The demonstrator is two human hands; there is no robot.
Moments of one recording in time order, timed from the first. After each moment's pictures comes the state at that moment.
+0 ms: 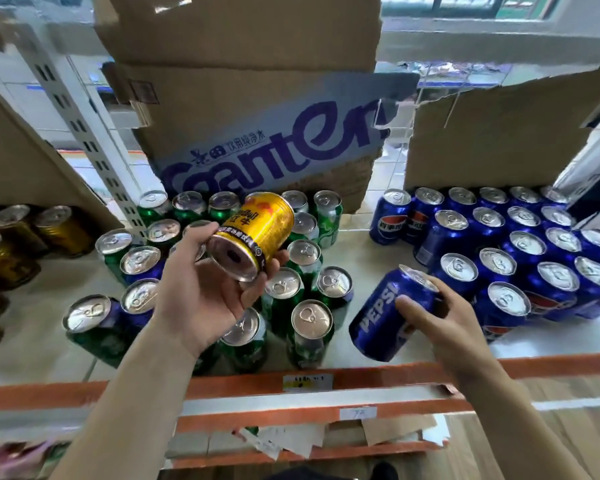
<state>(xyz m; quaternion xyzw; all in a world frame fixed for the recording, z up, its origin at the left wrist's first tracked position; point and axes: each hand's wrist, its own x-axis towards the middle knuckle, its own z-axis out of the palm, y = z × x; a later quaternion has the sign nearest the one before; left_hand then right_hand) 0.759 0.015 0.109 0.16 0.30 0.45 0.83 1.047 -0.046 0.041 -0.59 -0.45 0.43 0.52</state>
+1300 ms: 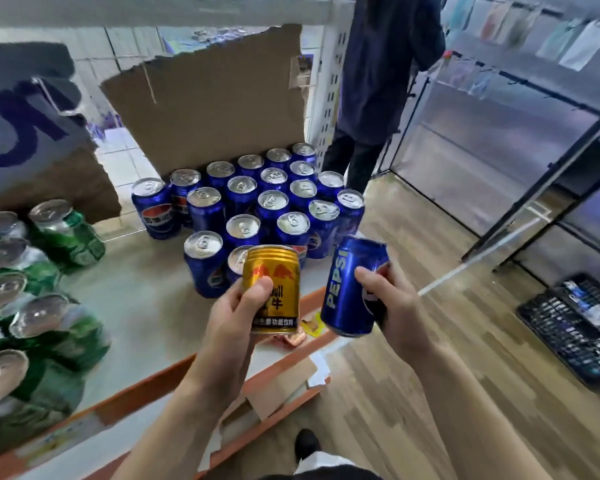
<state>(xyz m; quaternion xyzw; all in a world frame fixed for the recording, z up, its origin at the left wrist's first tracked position) 1.067 -0.091 0.052 0.45 0.35 0.30 0.76 1.255 -0.179 0.052 -0.59 -0.29 0.40 0.64</state>
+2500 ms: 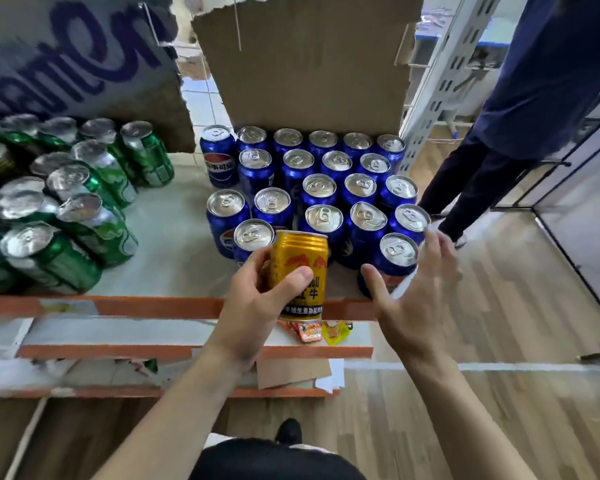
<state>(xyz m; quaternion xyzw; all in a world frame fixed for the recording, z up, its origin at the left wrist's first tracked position) 1.152 -0.111 0.033 0.44 0.47 0.44 0.62 1.361 -0.113 -0.006 -0.70 -0.57 0.05 0.43</state>
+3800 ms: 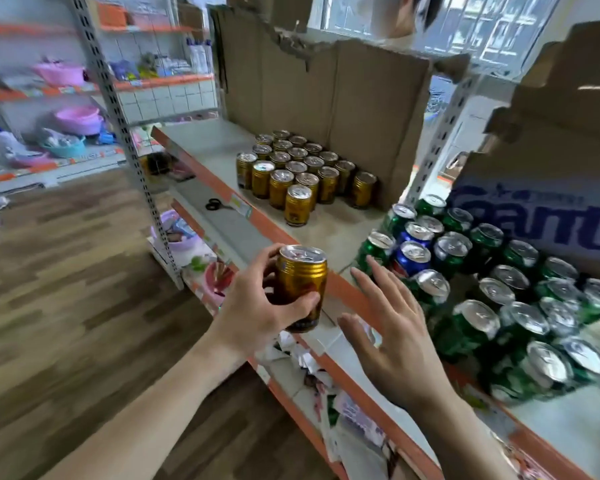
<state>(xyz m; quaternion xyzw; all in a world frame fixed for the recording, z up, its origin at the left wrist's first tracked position) 0.579 -0.246 0.066 0.44 0.66 0.57 0.22 0.767 -0.142 0.066 -0.28 -0.90 0.21 0.24</state>
